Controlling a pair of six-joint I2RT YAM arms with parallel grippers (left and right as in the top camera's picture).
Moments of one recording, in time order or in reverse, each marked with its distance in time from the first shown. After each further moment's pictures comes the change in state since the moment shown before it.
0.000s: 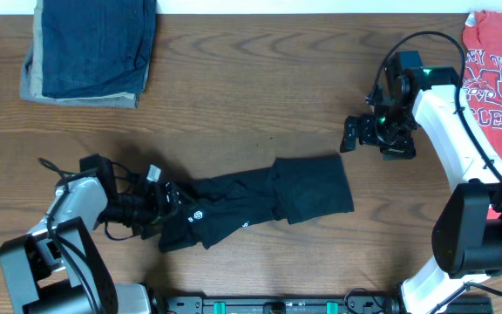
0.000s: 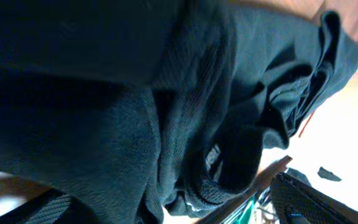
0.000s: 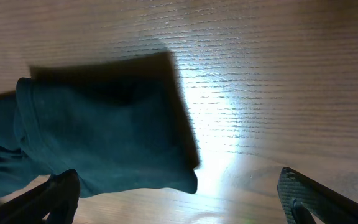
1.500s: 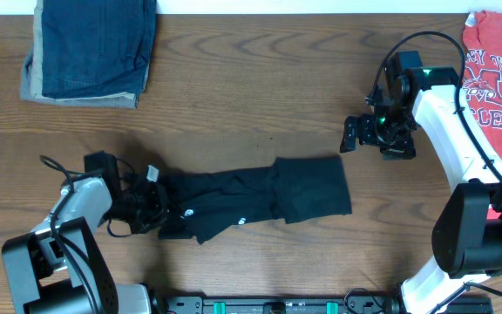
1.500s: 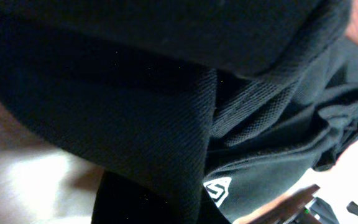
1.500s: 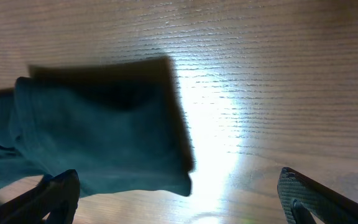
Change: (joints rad) left arm -0.026 -0.001 0.013 0.072 -0.158 -0.140; right arm 0.000 0.000 -0.002 0.001 0.000 0.000
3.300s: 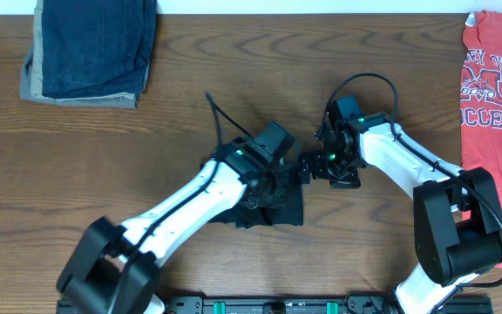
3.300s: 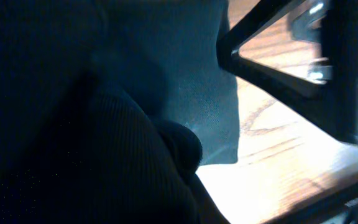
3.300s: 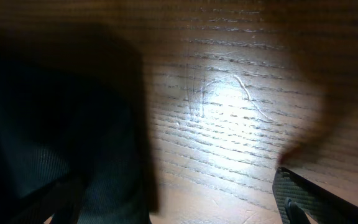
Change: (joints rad) left arm -1.034 0.088 0.437 0.027 -0.350 -0.520; right arm 0.245 0.000 -0.357 0.415 -0.150 0.153
